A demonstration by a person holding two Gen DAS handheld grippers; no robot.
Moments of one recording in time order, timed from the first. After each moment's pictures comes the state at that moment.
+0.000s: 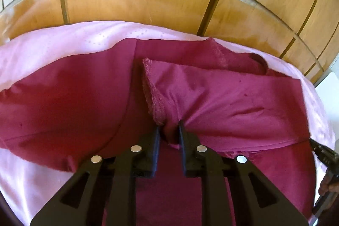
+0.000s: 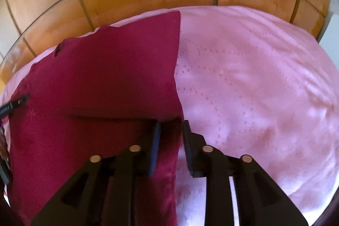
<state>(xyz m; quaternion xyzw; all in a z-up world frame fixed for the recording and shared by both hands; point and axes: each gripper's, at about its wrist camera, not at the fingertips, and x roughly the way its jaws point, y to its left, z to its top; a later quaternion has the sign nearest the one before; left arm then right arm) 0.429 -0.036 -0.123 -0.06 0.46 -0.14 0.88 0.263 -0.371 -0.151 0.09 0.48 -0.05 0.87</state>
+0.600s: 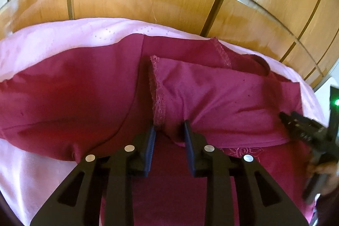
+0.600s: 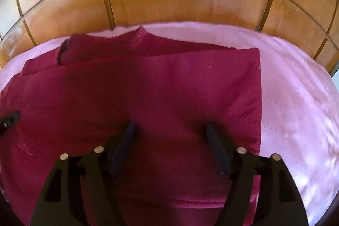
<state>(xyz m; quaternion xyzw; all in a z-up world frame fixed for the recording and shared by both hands) 0.426 -0.027 -0.134 -0.07 0.45 -0.14 0.88 0.355 -0.297 -0.173 0.03 0.46 -0.03 0.89</state>
